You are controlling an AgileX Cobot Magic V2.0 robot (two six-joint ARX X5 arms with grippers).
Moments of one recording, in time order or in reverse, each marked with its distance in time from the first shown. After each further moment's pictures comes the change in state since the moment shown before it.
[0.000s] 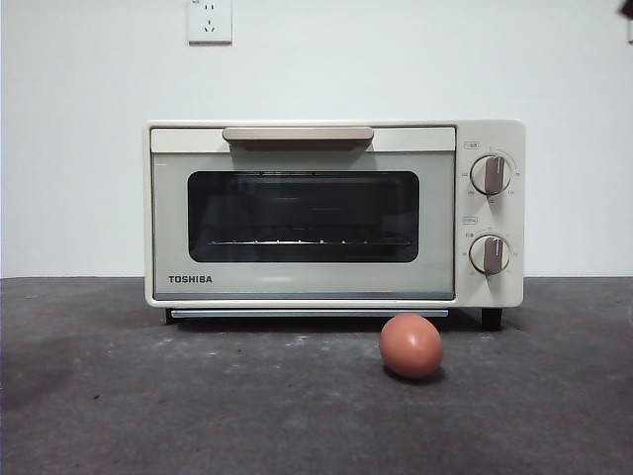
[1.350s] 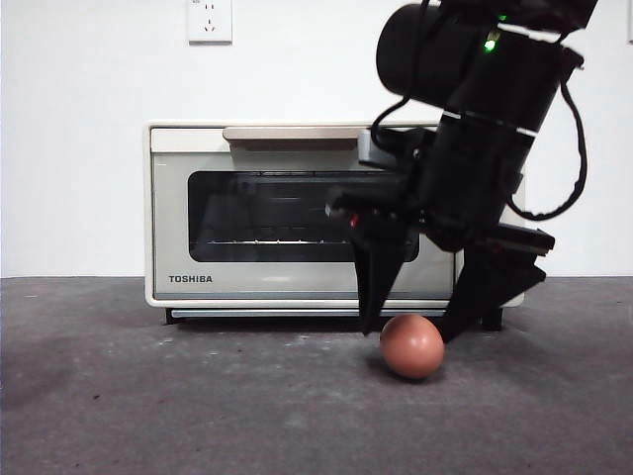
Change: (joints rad) left arm 0.000 0.000 0.000 0.003 0.000 0.000; right arm 0.325 0.993 0.200 0.448 0.437 0.246
